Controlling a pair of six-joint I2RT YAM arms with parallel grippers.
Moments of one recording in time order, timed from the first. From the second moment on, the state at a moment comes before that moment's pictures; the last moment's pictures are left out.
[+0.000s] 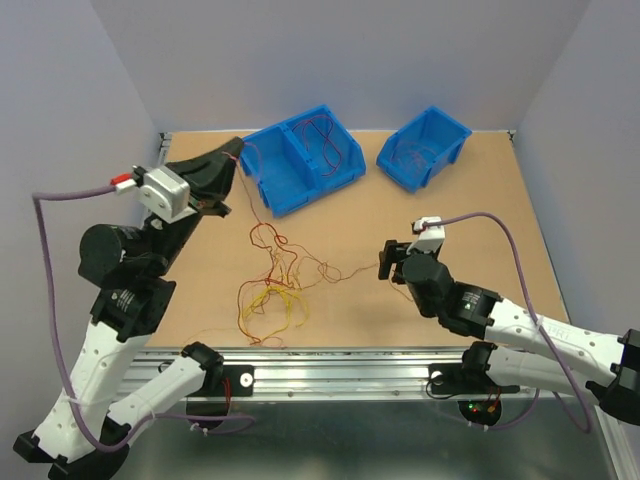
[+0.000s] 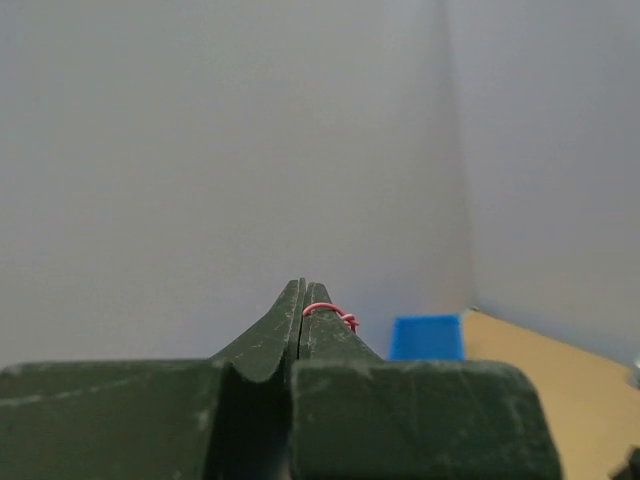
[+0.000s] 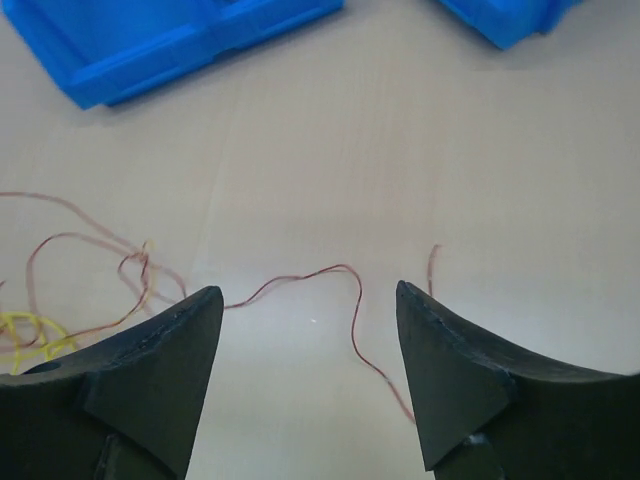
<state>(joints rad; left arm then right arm) -0.53 0.76 1.21 0.12 0.13 0.14 1.01 0.90 0.64 -0.20 0.84 0.52</state>
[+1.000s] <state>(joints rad) -0.57 0.88 0.92 0.23 0.81 0.15 1.02 1.28 0.62 0.65 -0.09 0.07</state>
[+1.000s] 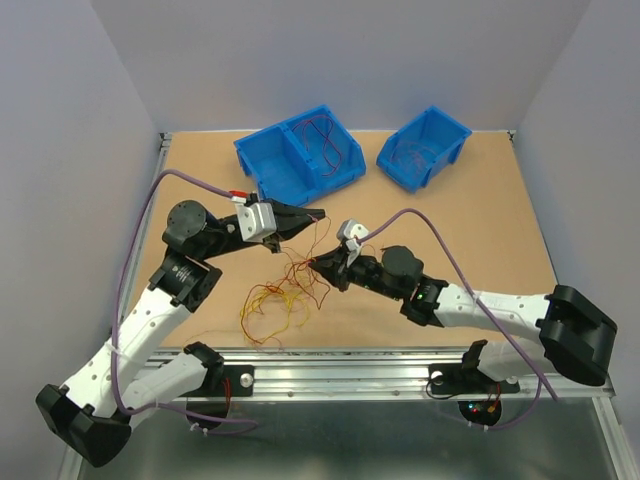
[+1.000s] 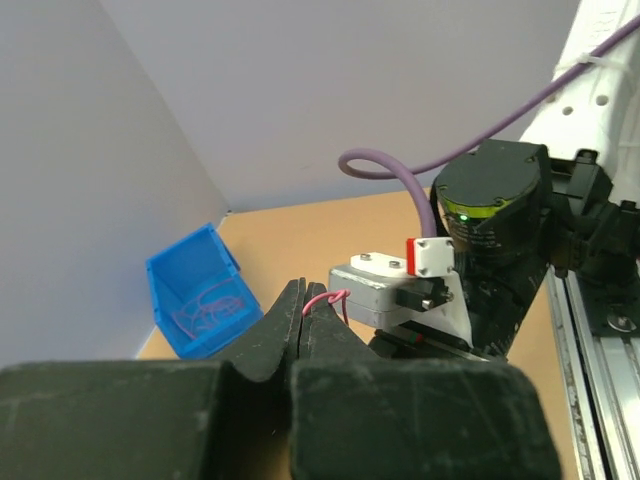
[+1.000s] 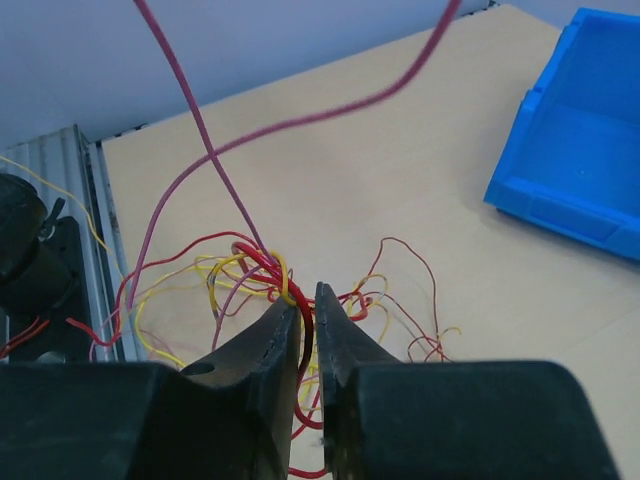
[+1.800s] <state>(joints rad) -0.48 0.68 0.81 0.39 -0.21 0.01 1.02 0.81 0.57 0.11 0.61 0.39</state>
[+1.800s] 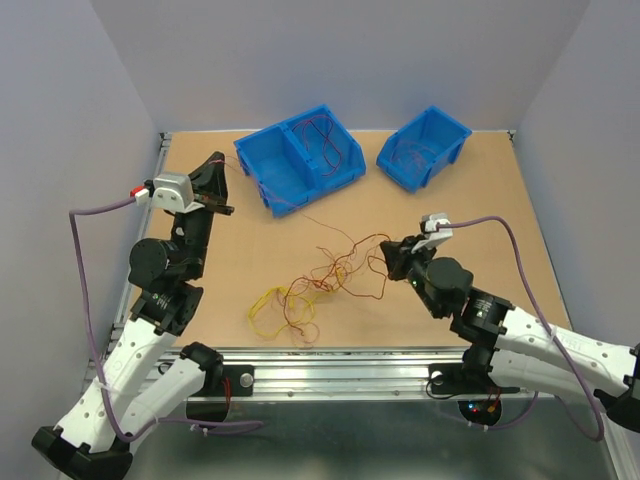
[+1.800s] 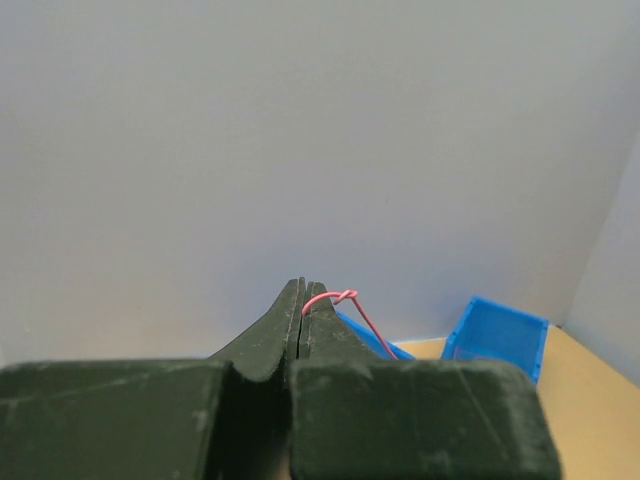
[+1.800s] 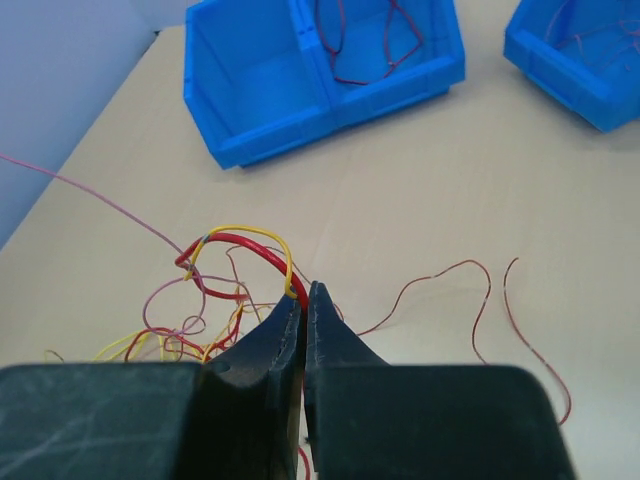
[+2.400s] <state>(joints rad) -0.48 0.67 0.78 0.44 -0.22 0.02 1.02 0.98 0.61 -0.23 0.78 0.54</state>
